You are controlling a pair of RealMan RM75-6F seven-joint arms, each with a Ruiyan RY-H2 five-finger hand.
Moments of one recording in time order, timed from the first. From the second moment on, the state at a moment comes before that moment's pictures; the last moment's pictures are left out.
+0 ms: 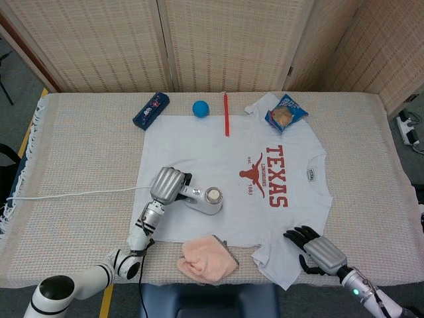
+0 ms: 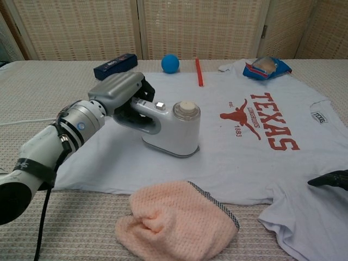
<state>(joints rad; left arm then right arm) -0.86 -2.04 -0.23 -0.74 1.40 1.12 0.00 0.36 -1.28 -0.23 -1.38 -1.73 1.07 0.23</state>
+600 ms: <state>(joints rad) -0.77 -1.91 -0.07 -0.79 1.52 1.18 -0.09 0.36 -1.29 -0.24 -1.37 -1.73 1.07 0.24</state>
